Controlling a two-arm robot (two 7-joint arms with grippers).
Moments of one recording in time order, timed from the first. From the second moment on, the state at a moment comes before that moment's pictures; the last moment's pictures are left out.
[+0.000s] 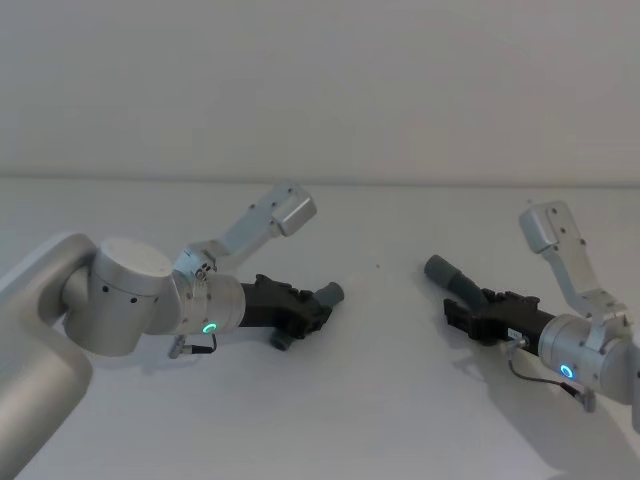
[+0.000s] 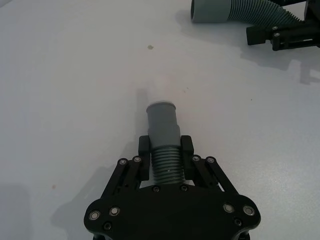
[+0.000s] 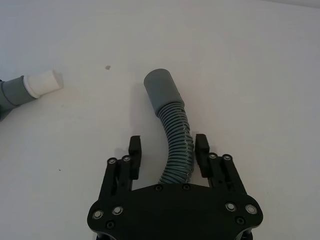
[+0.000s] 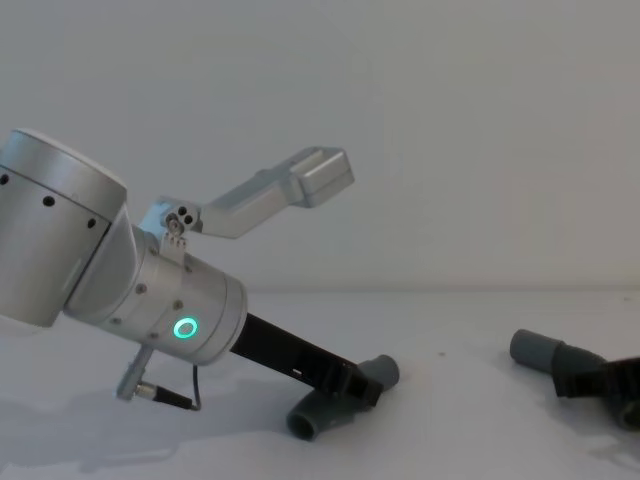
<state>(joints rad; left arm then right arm) -0.62 0.30 0.67 -1.33 -0.32 0.64 -0.49 0.25 0.36 -0.25 -1.52 0.30 0.62 0.26</state>
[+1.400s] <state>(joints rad) -0.68 0.33 0.72 -1.35 -0.25 0.61 -0.54 0.24 0.41 -0.24 -1.55 0.32 0.49 0.36</state>
